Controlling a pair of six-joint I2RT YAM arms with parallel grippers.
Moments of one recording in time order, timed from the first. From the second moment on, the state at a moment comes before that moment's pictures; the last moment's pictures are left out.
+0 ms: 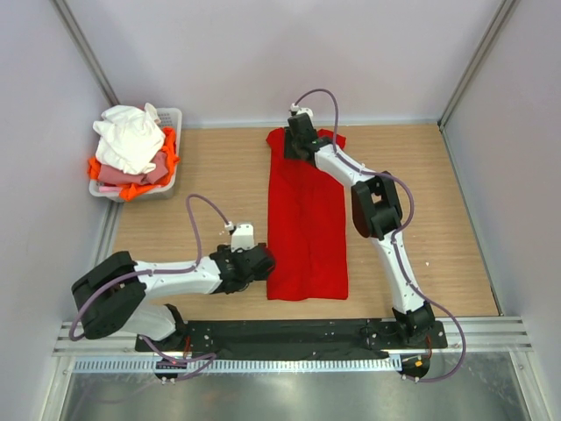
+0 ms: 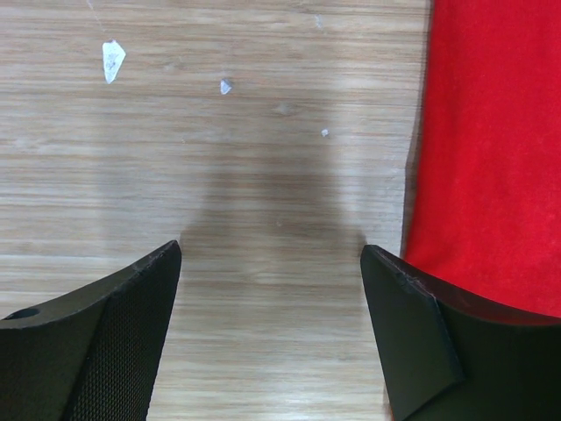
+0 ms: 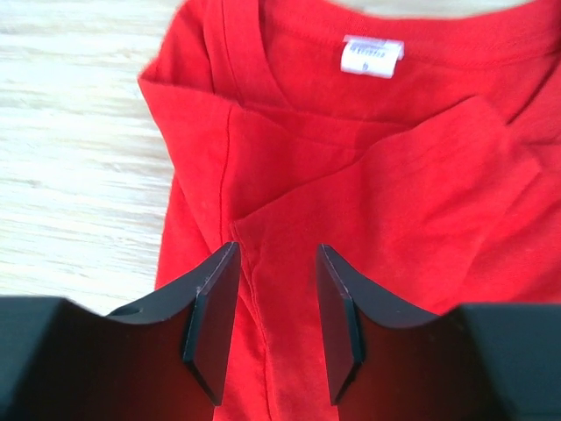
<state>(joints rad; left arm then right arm) -1.03 1.39 0.61 -0.37 -0.61 -0.95 0.48 2.47 2.15 -0.33 0.18 0.33</state>
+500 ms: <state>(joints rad) -1.03 1.12 0.41 -0.30 -0.62 -0.97 0.49 2.52 2.17 -0.39 0.14 0.32</state>
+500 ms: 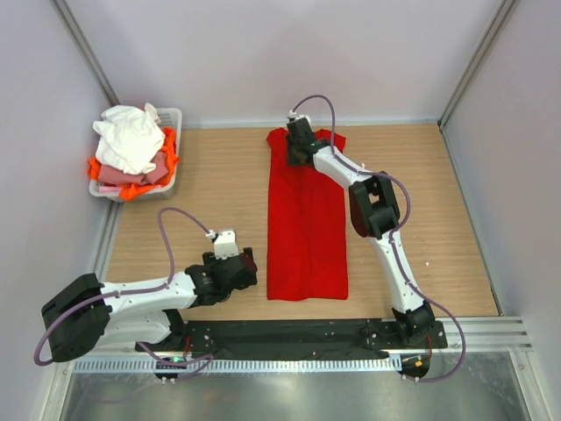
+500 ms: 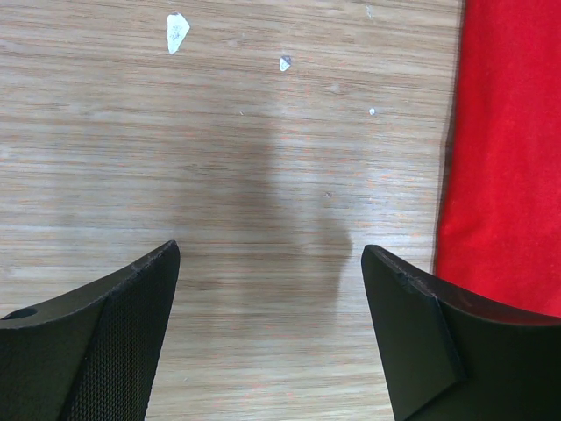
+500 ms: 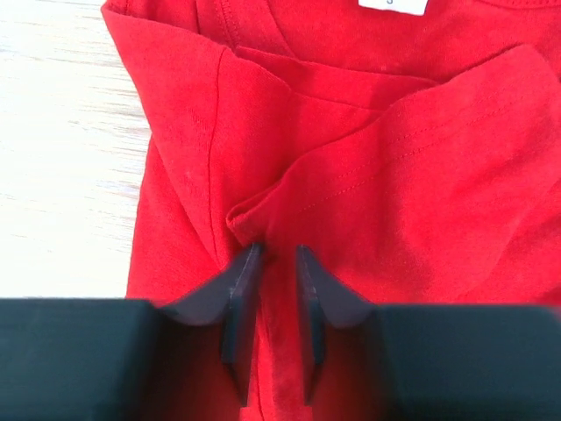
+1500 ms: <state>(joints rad) -1.03 1.13 0.41 -0.29 -0.63 -0.97 0.48 2.28 1.84 -0.29 0.26 0.32</state>
